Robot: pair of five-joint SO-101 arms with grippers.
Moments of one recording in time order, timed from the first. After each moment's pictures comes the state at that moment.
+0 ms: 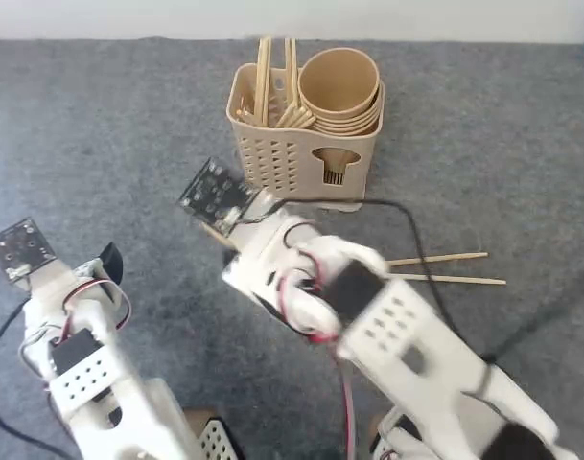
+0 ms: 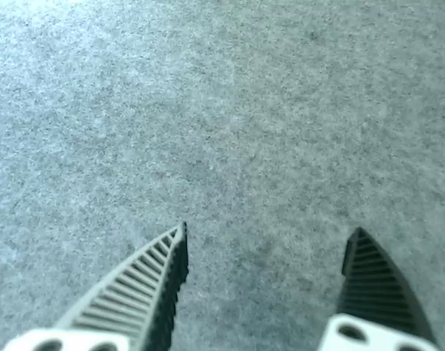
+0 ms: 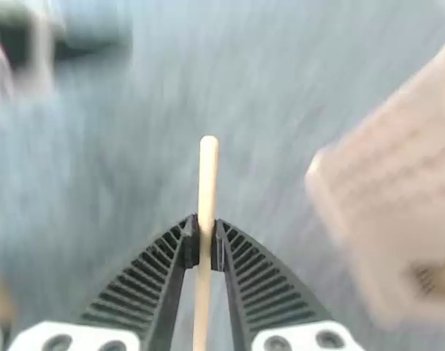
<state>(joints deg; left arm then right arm) -43.9 -59.6 82.2 33.3 3.6 -51.3 -32.9 25.8 56.6 10.8</state>
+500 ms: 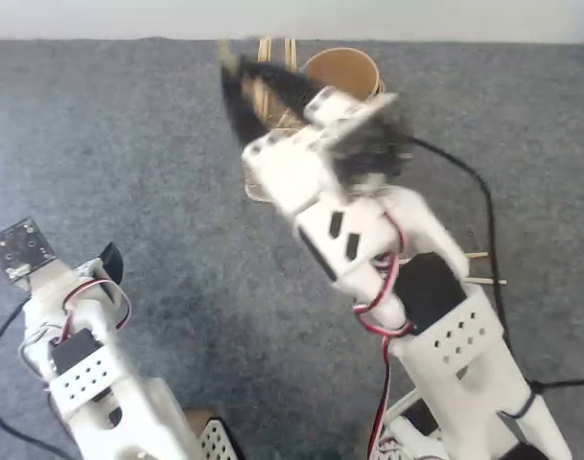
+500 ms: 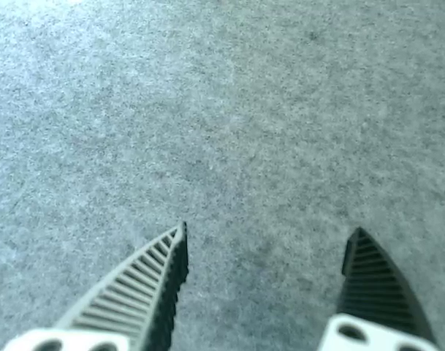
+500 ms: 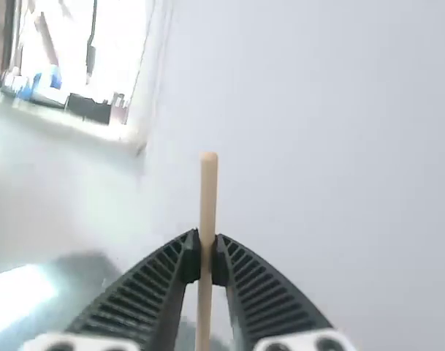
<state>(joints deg) -43.9 -59.6 82.2 33.3 3.6 -39.0 -38.2 14.7 18.8 6.9</state>
